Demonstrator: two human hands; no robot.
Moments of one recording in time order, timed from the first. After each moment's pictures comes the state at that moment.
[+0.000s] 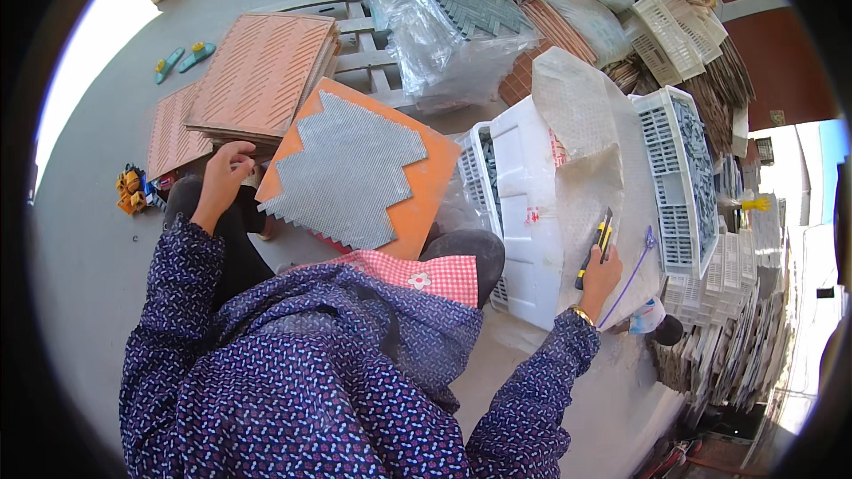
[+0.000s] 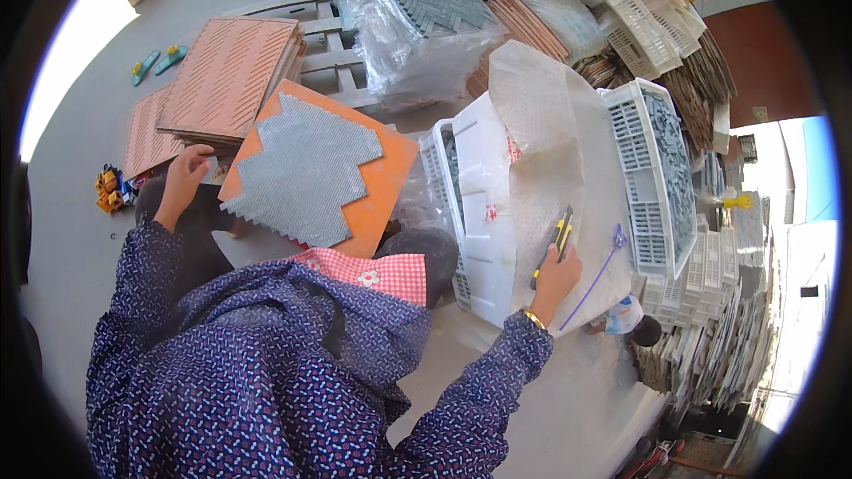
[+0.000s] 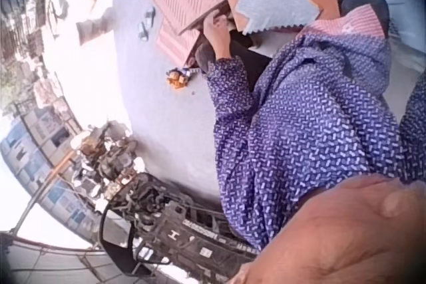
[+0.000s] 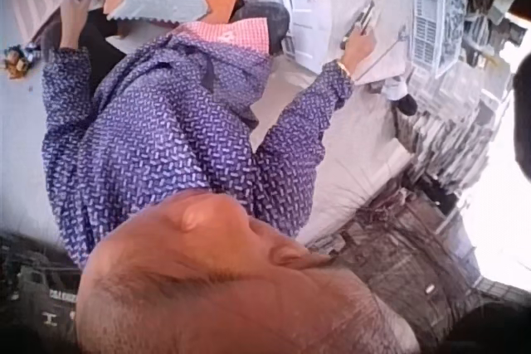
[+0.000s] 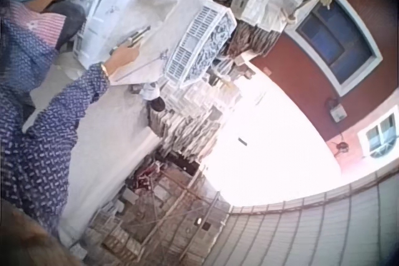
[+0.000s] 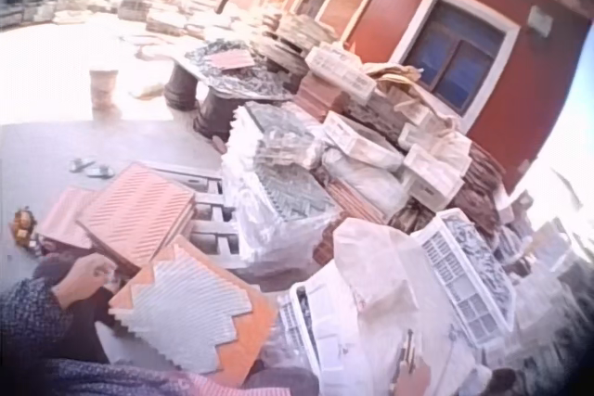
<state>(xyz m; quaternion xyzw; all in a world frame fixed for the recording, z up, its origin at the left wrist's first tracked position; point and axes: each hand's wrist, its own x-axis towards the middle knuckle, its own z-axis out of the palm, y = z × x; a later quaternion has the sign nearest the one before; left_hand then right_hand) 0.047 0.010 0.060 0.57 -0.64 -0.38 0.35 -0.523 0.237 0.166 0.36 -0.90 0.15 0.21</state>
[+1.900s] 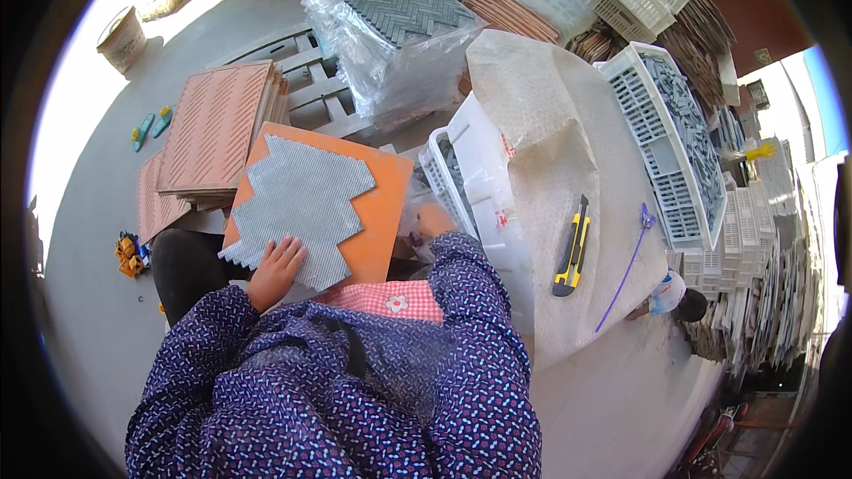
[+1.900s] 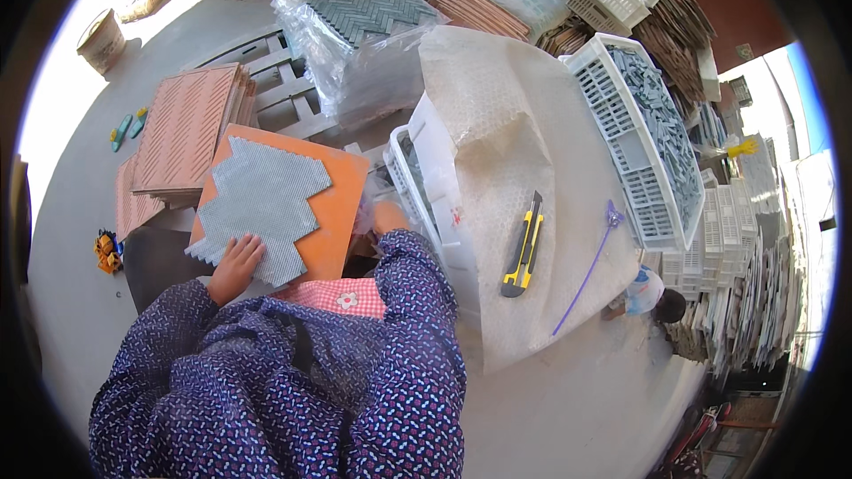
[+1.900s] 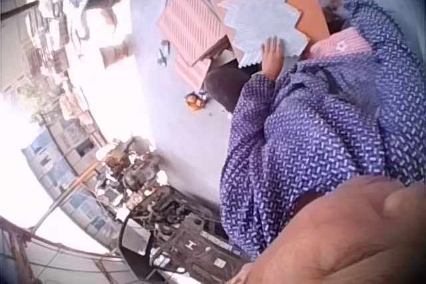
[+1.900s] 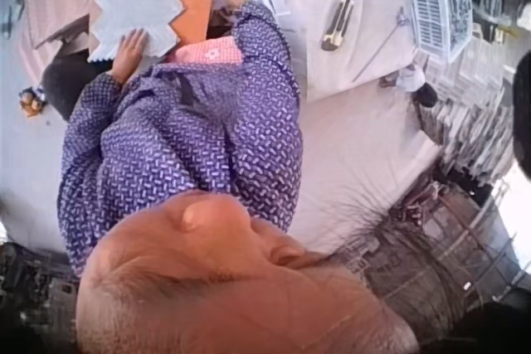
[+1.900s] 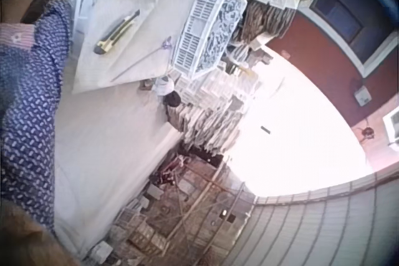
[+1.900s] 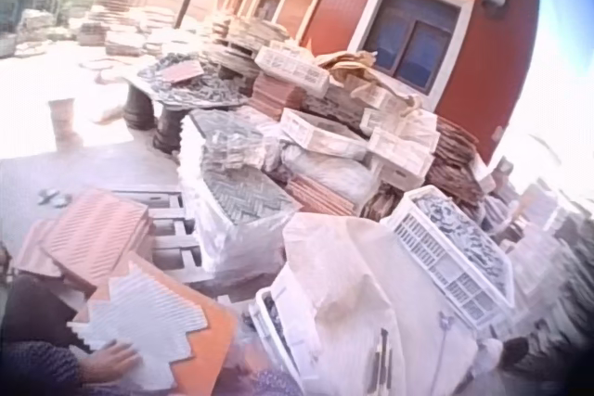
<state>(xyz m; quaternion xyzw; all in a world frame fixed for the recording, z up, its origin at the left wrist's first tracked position) -0.052 0.093 0.008 0.31 -0.94 -0.11 0.04 -0.443 0.077 -0.056 0.65 -0.73 -0.03 -0.22</state>
